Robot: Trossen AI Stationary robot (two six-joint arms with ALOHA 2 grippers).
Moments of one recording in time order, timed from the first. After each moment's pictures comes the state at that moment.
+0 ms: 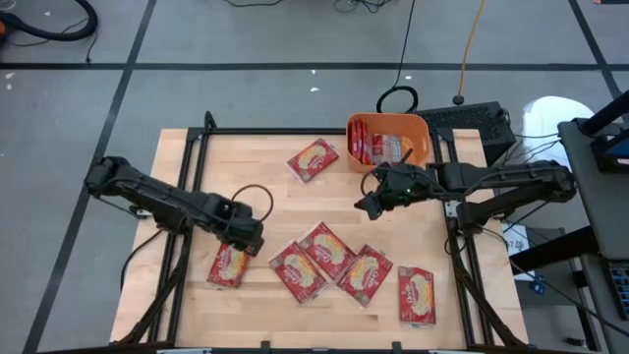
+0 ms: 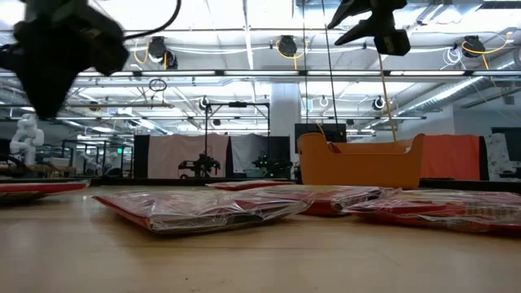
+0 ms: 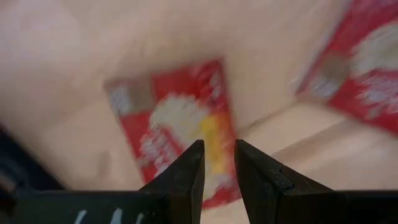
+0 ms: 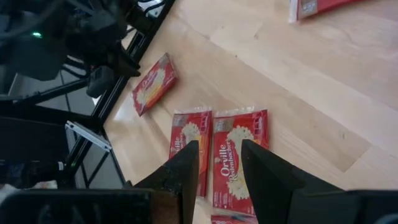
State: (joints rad) left arm -0.29 1.35 0.97 -1.09 0.10 -1.39; right arm 0.04 1.15 1.03 -0.55 0.04 1.01
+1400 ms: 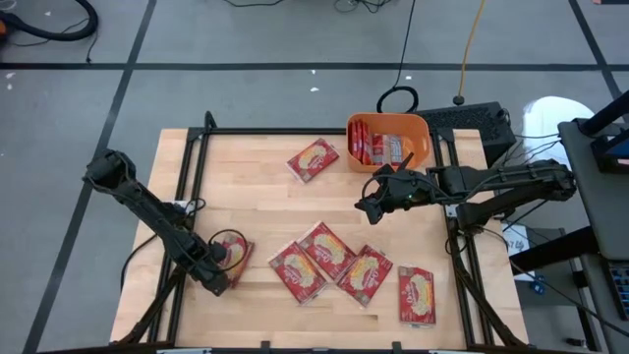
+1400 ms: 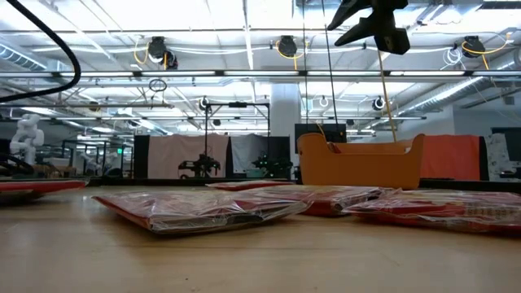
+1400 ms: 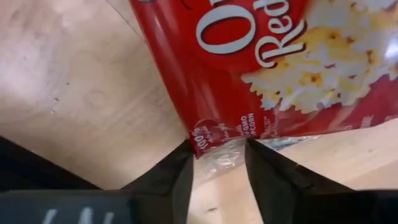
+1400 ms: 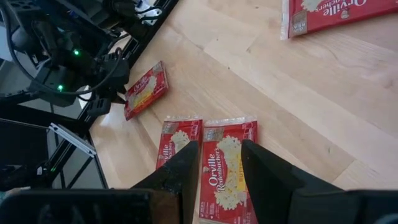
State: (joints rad) left arm -0.79 1.34 0.51 -0.59 0.28 -1.72; right arm 0.08 1.15 1.03 -0.56 0.14 0.96
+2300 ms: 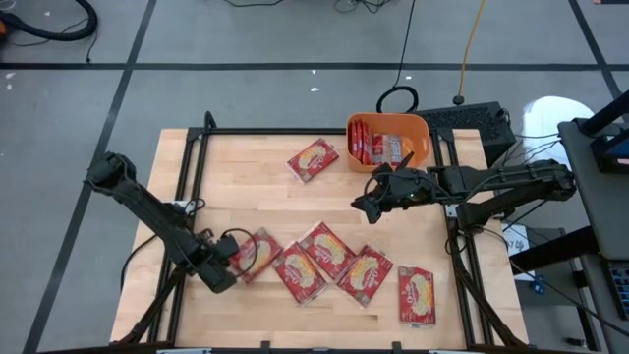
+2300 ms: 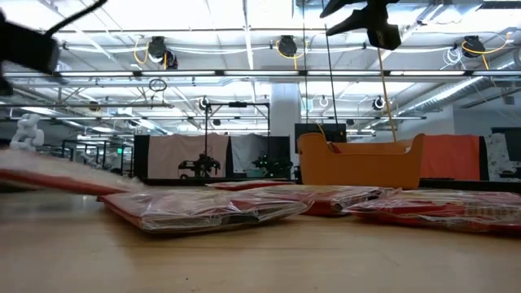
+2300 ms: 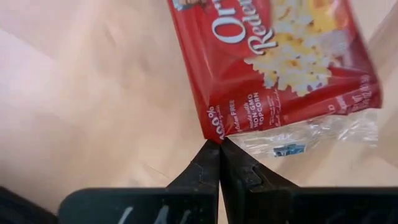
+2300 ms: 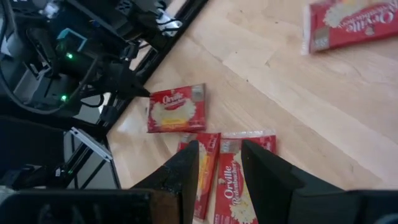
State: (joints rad) left arm -0.73 1.35 0.78 -0.94 -0.16 -1.26; right arm 0.08 1.15 1.03 -0.47 0.13 0.93
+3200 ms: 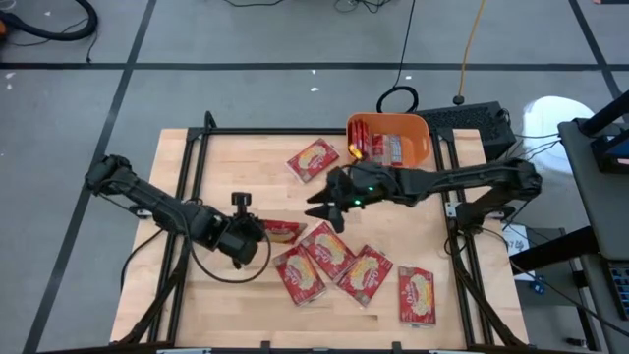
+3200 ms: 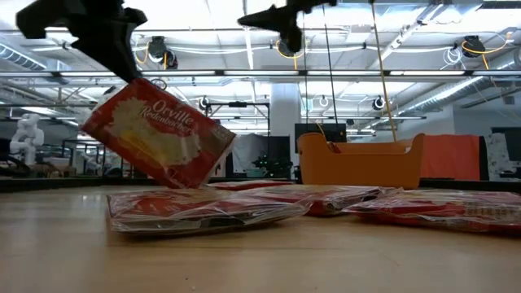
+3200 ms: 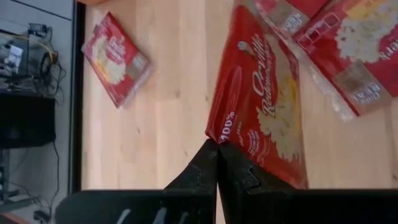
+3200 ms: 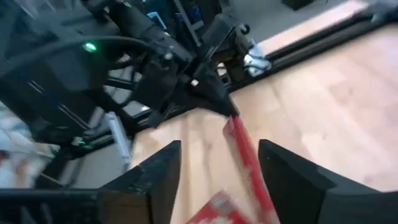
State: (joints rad) left arm -0.43 1.35 1.05 -0.99 -0.59 -0.21; right arm 0.00 1.53 1.16 0.03 -0.12 0.47
